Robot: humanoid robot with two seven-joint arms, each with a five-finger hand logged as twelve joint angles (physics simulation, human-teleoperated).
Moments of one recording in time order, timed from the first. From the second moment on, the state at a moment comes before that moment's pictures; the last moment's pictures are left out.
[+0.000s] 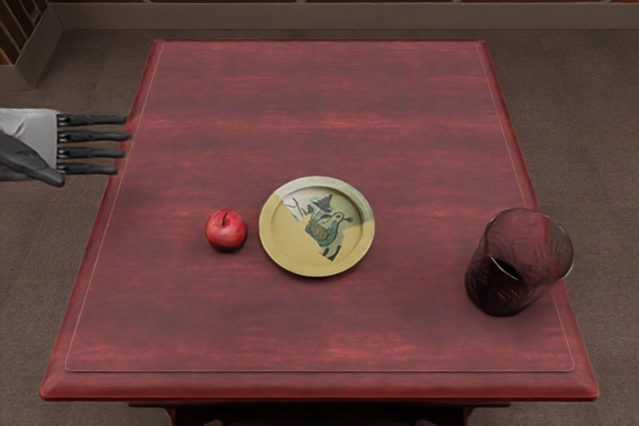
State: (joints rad) left arm -0.92 1.10 -0.42 -1.24 -0.30 -0.61 0.58; right arm -0.09 0.00 0.07 0.18 -0.15 0.07 -0.09
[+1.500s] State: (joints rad) left arm -1.55 0.63 0.03 -1.49 0.34 -0.16 0.61; right arm -0.09 0.00 0.07 0.18 -0.15 0.07 -0.09
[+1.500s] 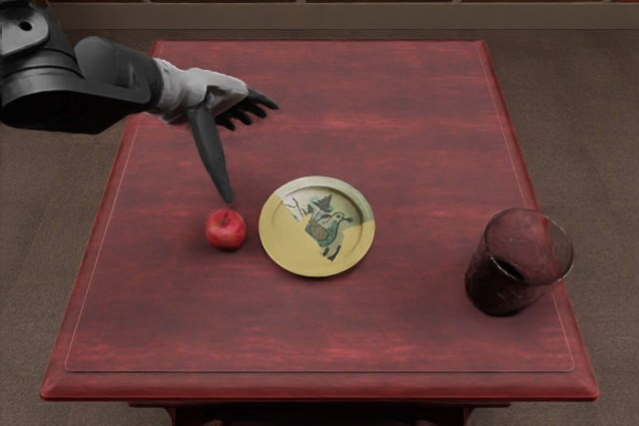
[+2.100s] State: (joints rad) left arm -1.63 0.42 0.40 -1.50 0.30 0.06 0.61; right arm -0.09 0.00 0.07 0.18 -0.15 0.07 -0.09
